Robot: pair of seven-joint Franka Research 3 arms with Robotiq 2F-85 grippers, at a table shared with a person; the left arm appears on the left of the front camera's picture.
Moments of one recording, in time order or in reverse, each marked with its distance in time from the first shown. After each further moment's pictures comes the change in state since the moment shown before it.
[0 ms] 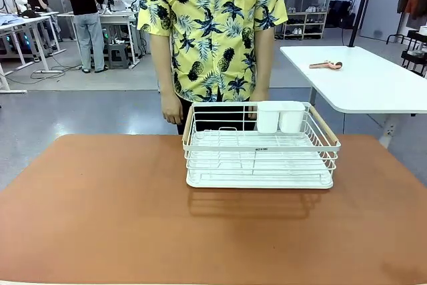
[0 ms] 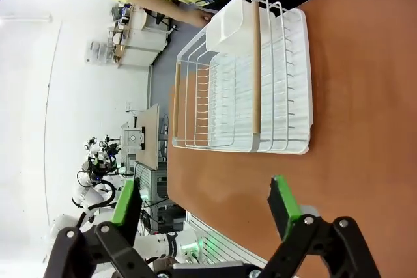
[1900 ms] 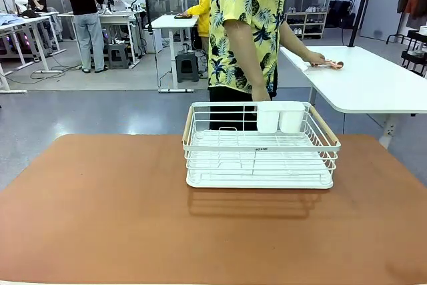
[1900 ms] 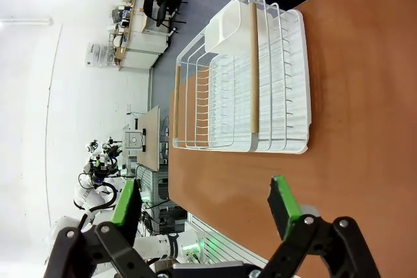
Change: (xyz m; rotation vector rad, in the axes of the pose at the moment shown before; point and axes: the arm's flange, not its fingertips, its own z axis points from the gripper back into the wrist) left arm -0.001 0.001 0.003 0.001 -0.004 0.004; right arm 0.000 -0.001 0.002 0.001 -0.003 -0.005
